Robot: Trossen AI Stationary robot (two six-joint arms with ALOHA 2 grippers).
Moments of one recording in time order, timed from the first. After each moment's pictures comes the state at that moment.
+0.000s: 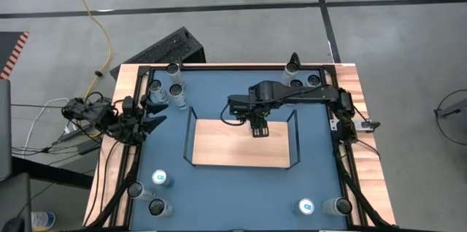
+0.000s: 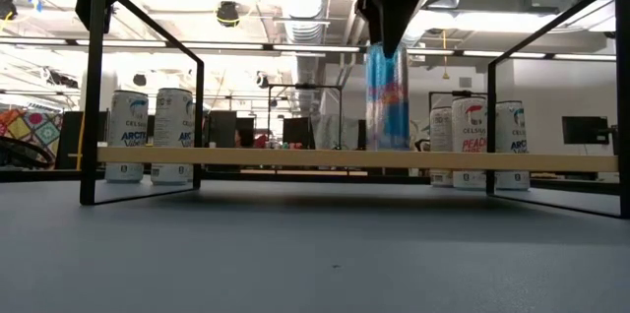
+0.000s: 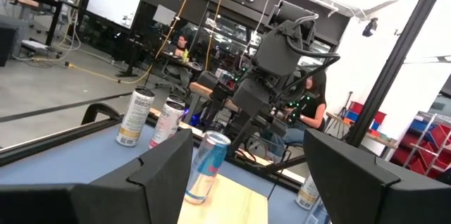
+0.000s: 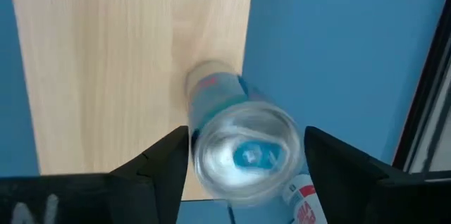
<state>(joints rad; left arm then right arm) -0.40 0.00 0.25 0.12 -0.61 -0.23 -0.01 1.98 2.04 -1.53 0.19 -0.08</state>
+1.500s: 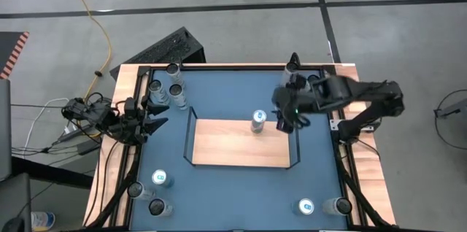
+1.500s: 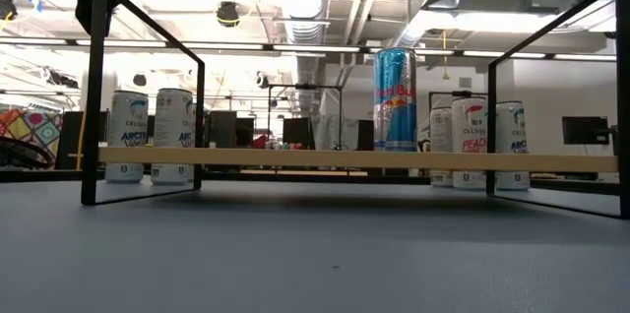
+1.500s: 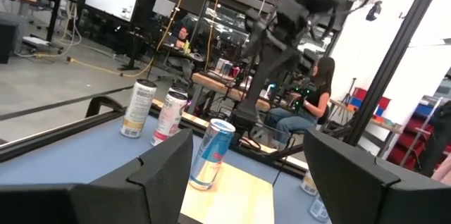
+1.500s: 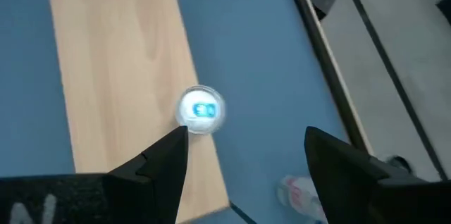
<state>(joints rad) -0.40 0.00 0.25 0.07 -0.60 -0.22 0.17 1.46 1.74 -1.30 0.47 0.29</state>
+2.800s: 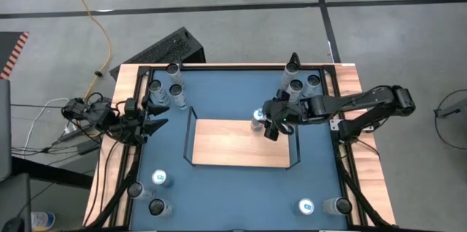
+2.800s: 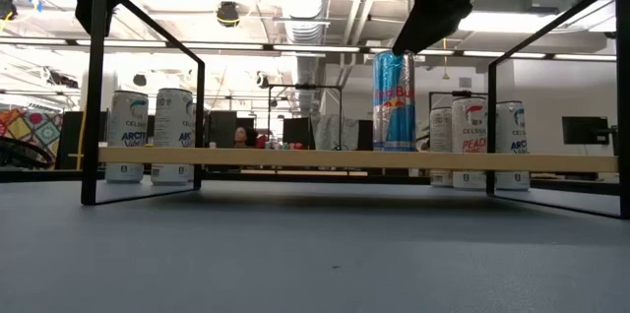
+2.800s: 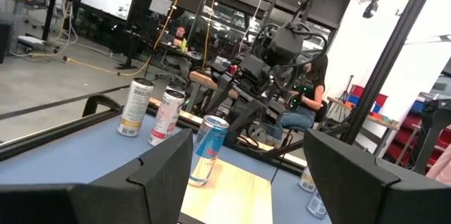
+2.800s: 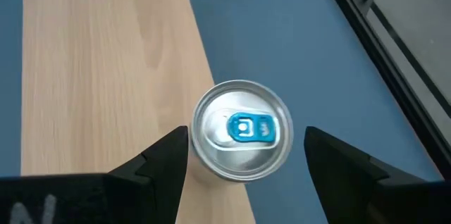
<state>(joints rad) -0.40 0.00 0.25 0.07 -0.59 -0.22 0.08 1.34 1.08 -0.59 0.39 0.21</state>
